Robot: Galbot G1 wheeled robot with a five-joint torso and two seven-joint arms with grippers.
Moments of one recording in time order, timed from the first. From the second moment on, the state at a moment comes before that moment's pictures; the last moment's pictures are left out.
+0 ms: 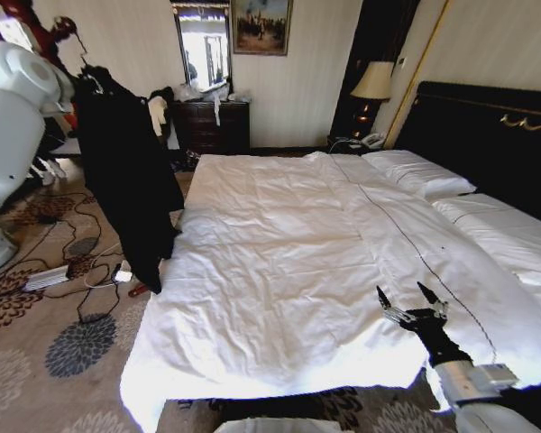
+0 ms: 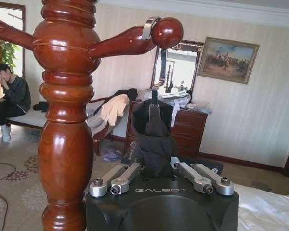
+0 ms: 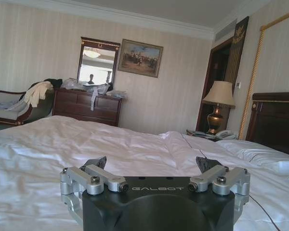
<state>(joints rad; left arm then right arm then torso) -0.56 -0.77 0.38 -0.94 -1.36 0.62 -0.35 -1.94 1.22 1.01 2.29 0.43 0.10 -0.12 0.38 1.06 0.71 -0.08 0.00</state>
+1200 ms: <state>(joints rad) -0.54 -0.75 0.35 -0.99 -1.35 0.63 -0.36 -1.94 1.22 1.01 2.29 0.43 0.10 -0.12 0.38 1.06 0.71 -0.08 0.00</state>
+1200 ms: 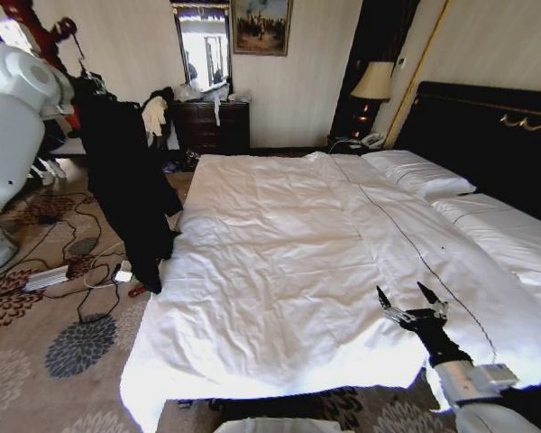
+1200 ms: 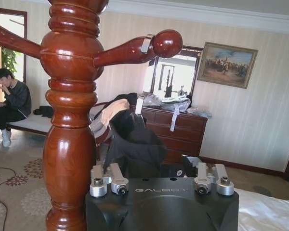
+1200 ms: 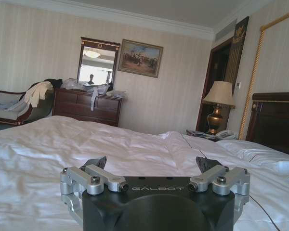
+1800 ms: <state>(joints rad) -0.52 -0.65 0.33 -1.14 -1.37 0.65 -0.38 -1.94 1.22 1.01 2.29 0.43 0.10 -0.12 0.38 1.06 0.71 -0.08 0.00</state>
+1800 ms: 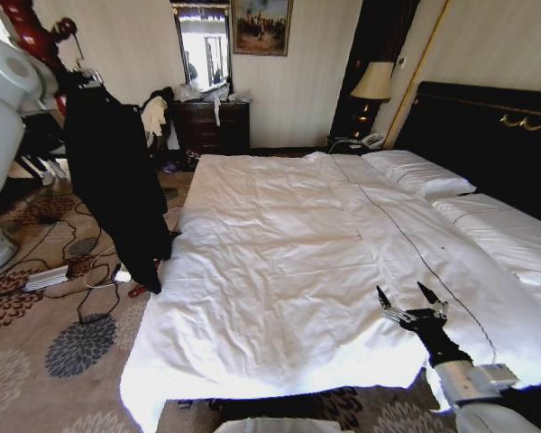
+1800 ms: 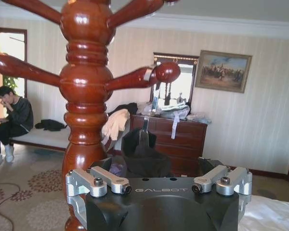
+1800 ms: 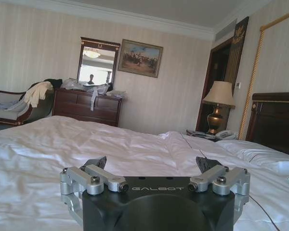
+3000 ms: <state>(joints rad) 0.38 -0.36 -0.22 -1.86 -1.33 0.23 -0.20 -1.94 1.22 1.01 2.29 0.43 0.10 -0.12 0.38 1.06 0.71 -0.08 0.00</state>
